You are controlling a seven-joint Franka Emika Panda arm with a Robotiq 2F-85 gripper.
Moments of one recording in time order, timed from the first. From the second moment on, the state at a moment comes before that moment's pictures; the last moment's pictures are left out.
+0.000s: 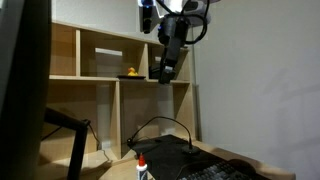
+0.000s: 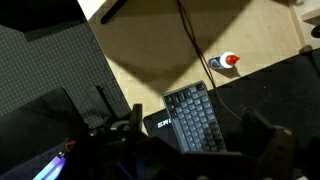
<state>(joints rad) 0.05 -0.47 0.25 -2.34 0.25 2.12 2.23</state>
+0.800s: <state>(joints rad) 0.11 -0.47 0.18 -2.32 0.44 1.94 2.11</state>
